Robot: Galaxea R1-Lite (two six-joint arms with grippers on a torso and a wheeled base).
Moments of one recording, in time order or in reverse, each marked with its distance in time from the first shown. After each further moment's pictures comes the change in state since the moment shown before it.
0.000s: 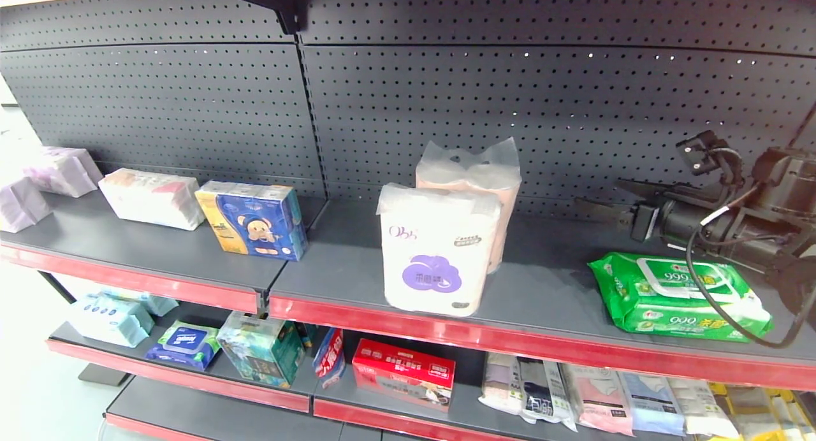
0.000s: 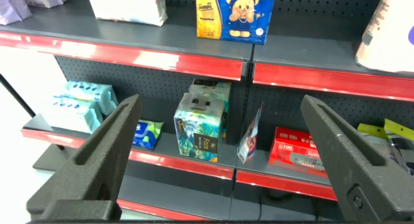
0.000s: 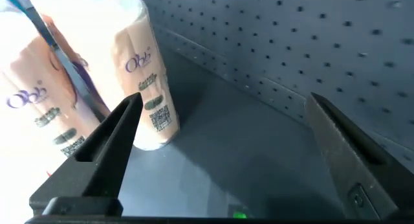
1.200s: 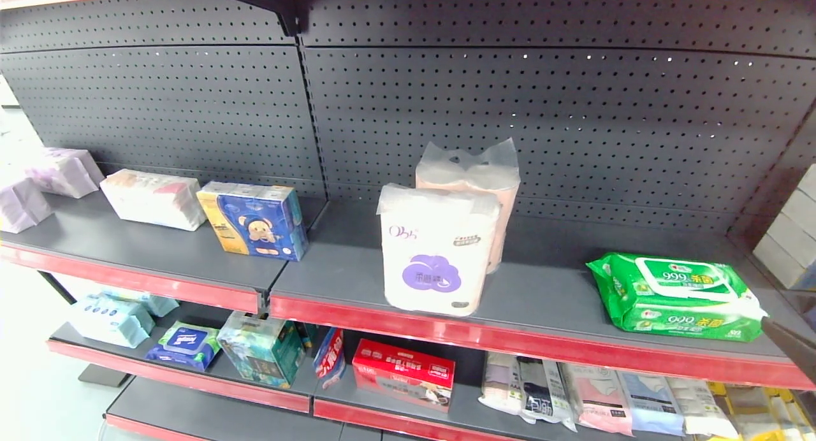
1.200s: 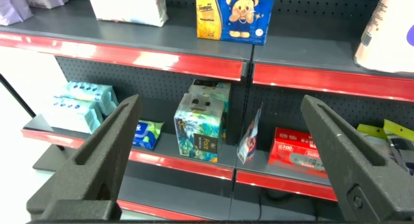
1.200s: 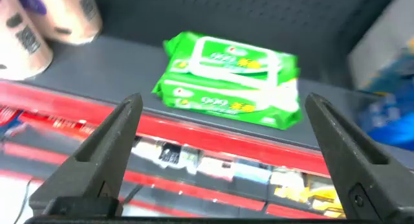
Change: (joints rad) left arm 0.000 0.000 0.000 -0.001 0.000 0.000; right arm -0.098 -0.989 0.436 0.642 -0.470 -0.061
